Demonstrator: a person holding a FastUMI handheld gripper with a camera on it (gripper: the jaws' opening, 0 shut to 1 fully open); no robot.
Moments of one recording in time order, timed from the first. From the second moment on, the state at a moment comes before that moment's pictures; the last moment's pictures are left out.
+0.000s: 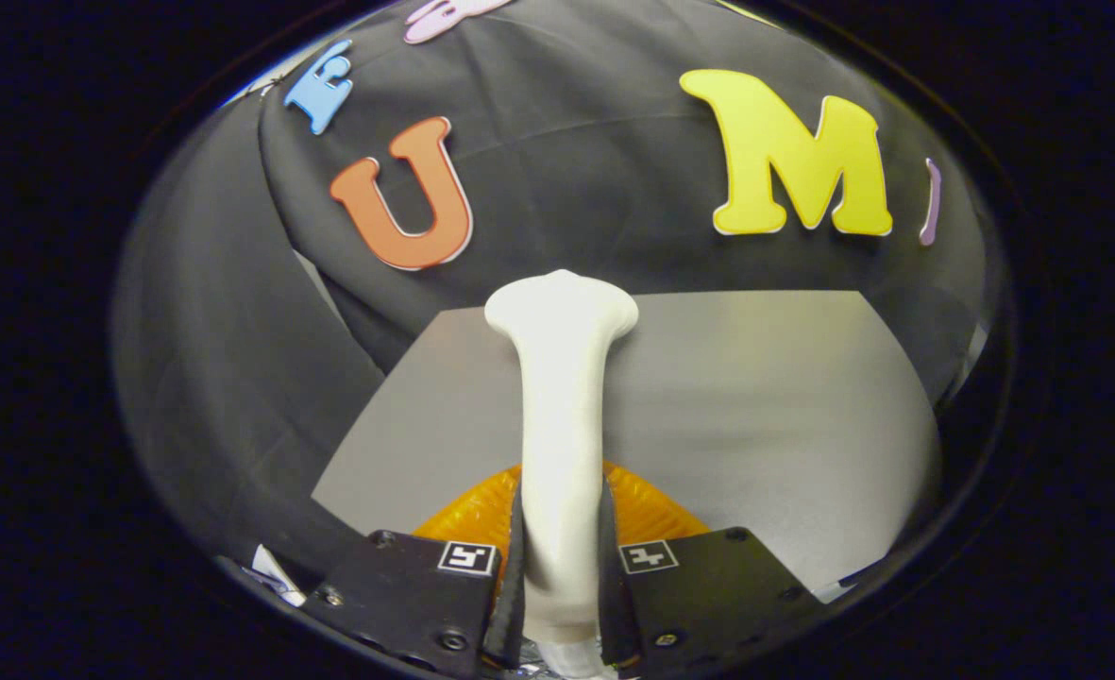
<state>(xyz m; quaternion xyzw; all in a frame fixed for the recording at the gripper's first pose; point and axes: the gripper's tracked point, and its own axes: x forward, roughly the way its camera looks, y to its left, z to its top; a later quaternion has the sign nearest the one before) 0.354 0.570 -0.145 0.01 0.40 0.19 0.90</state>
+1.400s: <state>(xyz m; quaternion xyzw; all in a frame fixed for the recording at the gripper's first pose) 0.184 0.278 0.111 0.04 0.14 0.11 0.98</state>
